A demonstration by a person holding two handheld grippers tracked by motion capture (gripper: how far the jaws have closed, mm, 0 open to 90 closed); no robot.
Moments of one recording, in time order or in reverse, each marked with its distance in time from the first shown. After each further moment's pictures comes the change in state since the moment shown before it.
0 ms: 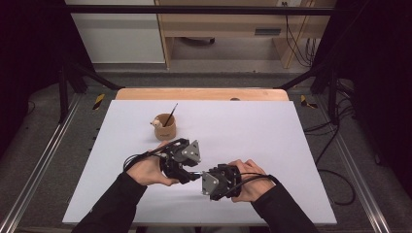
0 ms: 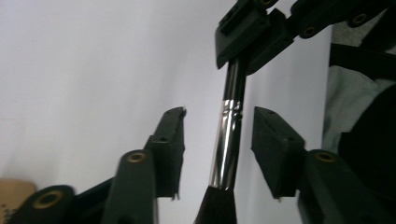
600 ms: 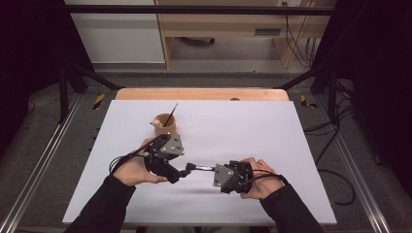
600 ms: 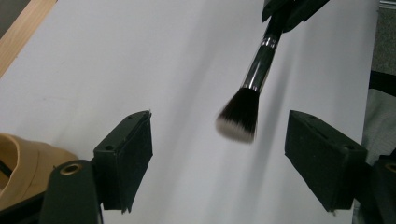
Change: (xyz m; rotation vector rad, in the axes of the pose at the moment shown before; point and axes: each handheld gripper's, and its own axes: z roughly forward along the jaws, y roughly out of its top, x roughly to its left) left arm 0.012 -0.035 -0.017 -0.097 0.124 -0.073; right arm -0.007 -0.031 0.001 0.015 0.001 0.113
